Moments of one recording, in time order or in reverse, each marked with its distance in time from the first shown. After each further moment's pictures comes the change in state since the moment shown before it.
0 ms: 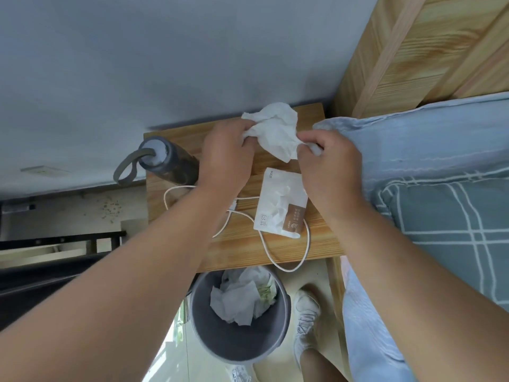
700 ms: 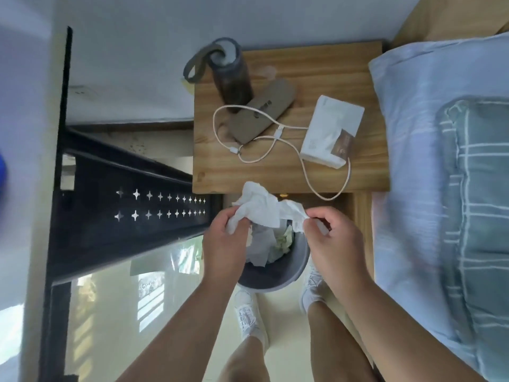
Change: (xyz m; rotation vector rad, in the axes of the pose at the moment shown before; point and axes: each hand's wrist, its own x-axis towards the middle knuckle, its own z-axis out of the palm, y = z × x) left_hand -0.294 -0.093 -0.025 -0.630 0.013 -0.801; right_hand -0.242 0.044 0.021 0.032 -0.276 0.251
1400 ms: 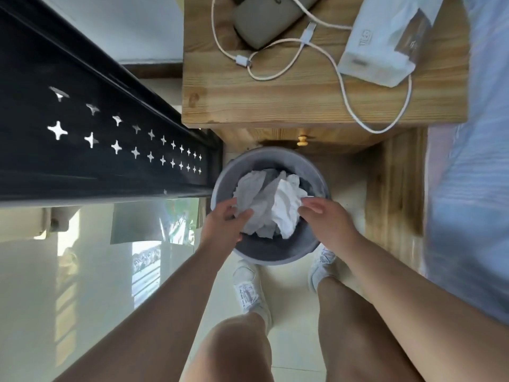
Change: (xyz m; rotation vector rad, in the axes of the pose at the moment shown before) left_hand 0.069 -0.184 -0.004 0.102 -0.152 -0.245; right_hand 0.025 0.152 0.102 -0.120 -0.413 0.308
